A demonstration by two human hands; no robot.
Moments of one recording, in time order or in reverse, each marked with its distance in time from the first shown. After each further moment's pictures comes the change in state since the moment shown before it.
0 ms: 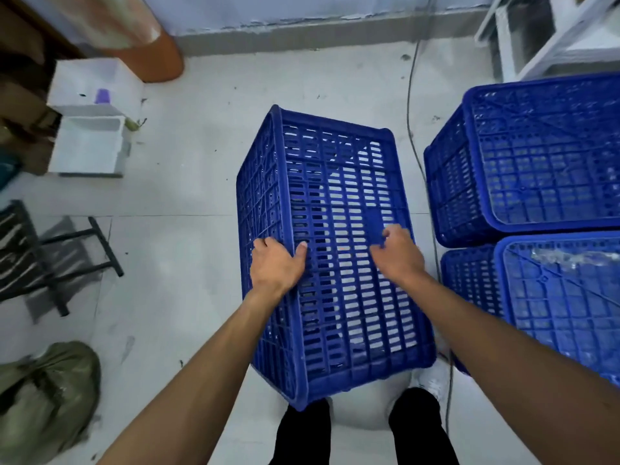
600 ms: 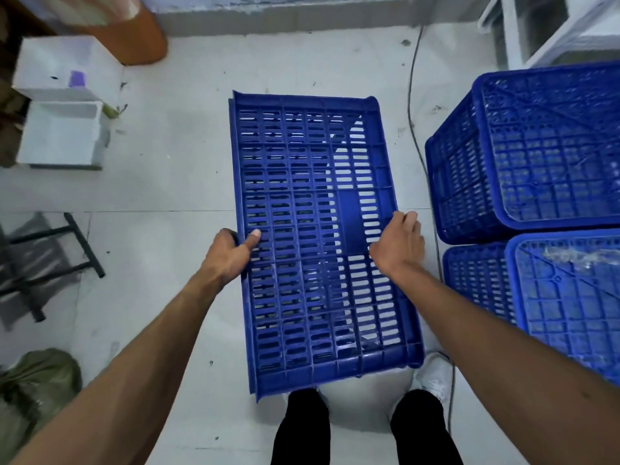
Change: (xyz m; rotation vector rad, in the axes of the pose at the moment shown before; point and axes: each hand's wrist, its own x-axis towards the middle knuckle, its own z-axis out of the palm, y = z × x) left_hand 0.071 -0.062 -0.033 -0.449 -0.140 -0.058; right_hand 0.035 -0.009 0.026 -0.290 0.189 0.046
